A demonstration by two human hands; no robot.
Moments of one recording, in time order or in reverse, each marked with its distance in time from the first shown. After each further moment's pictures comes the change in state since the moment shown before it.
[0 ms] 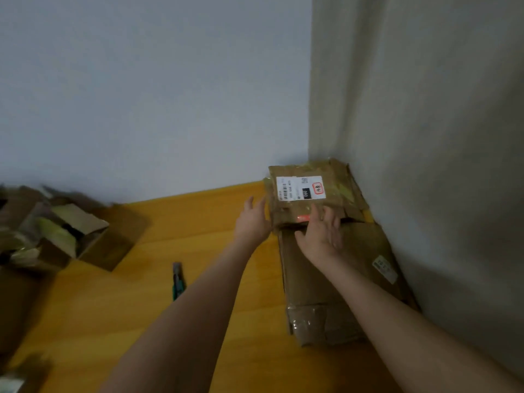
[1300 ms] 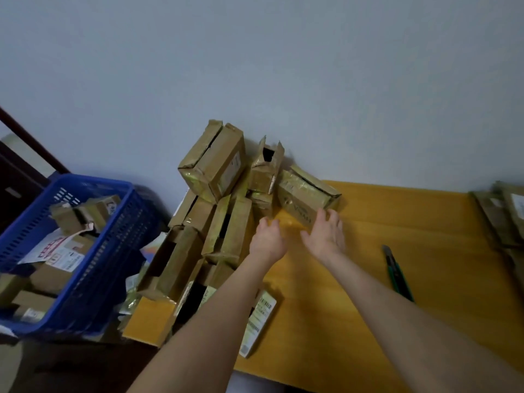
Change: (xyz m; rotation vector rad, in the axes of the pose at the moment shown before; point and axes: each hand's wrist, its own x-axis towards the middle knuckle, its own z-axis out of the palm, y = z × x) left_hand -0.172 -0.482 -0.193 -0.051 0.097 -0.236; right_hand -0.224 -0.446 0.214 -0.003 -0.143 -0.260
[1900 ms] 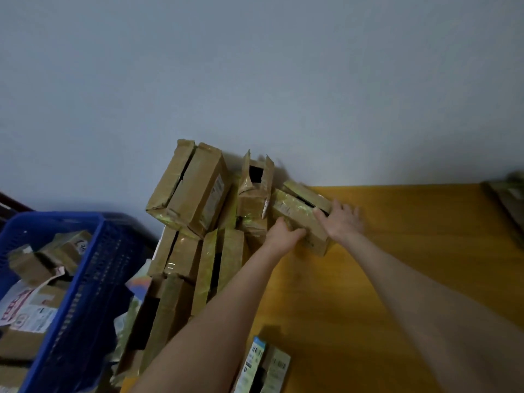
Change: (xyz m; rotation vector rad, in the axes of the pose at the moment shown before) left_hand 0.108 0.032 -0.023 -0.523 -0.230 -0.077; right_hand 0.141 0.012 0.000 -0.024 -0.148 0.227
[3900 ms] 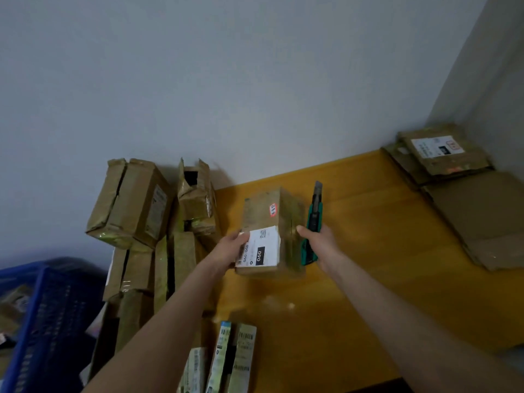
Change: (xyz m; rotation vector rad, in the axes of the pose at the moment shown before) left_hand -0.053 -0.029 0.010 -0.184 -0.251 -0.082; right_hand -0.117 0.091 0.013 1.296 0.033 0.269
